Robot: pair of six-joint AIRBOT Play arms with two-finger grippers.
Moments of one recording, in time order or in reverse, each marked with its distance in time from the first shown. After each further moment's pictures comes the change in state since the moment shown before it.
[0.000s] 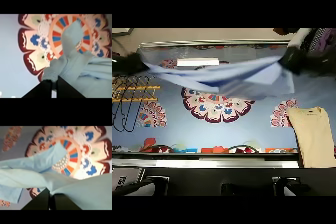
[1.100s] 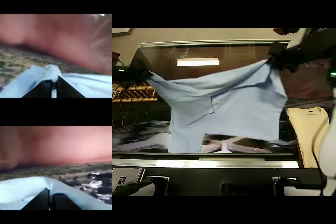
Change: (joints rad) left arm -0.037 0.010 -0.329 0.022 0.278 -0.204; right arm 0.001 -0.484 0.245 0.003 -0.095 0.114
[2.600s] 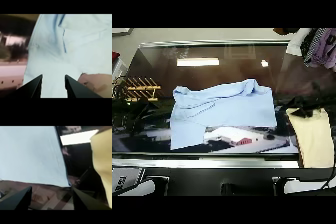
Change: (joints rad) left arm 0.333 -0.035 -0.376 -0.265 -0.212 0.399; right arm -0.522 -0.074 -0.580 0.166 -0.179 -0.518
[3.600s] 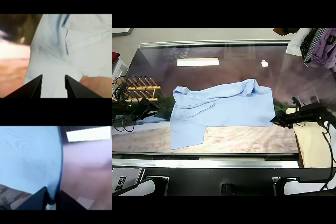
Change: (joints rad) left arm 0.001 0.008 -0.037 -0.008 0.044 0.003; right arm 0.103 0.000 -0.353 0.079 0.309 -0.188
